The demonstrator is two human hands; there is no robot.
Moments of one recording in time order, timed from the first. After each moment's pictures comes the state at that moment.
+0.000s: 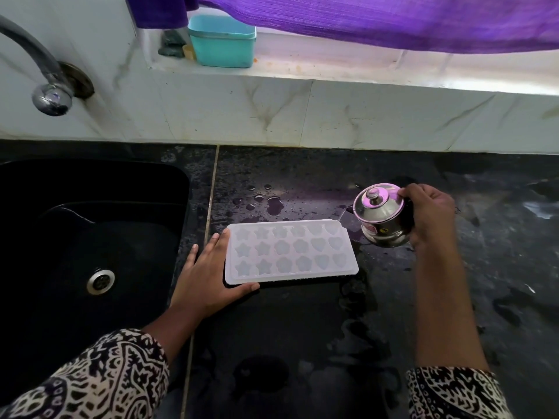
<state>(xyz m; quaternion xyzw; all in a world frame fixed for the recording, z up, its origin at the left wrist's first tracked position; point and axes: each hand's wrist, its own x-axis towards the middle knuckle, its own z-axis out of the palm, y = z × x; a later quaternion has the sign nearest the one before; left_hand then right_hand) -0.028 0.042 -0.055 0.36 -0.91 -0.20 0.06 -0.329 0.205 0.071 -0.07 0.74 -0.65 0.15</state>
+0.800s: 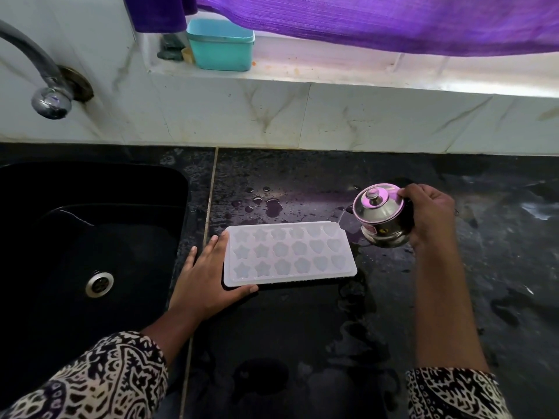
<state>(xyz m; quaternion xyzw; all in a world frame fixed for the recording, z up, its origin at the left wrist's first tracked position) -0.028 0.042 -0.055 0.36 -0.91 -0.19 0.05 -0.331 0.205 0.074 -0.08 0.75 -0.65 0.14</state>
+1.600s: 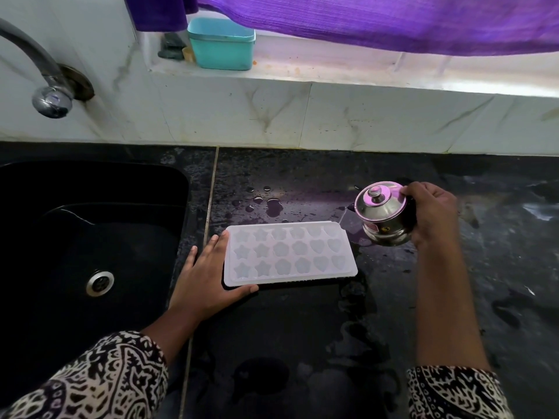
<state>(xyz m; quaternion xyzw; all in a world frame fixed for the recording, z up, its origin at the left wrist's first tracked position) -0.028 0.041 -0.056 0.36 -0.91 -0.19 0.05 -0.332 0.205 0.077 -0.08 0.74 -0.65 0.14</state>
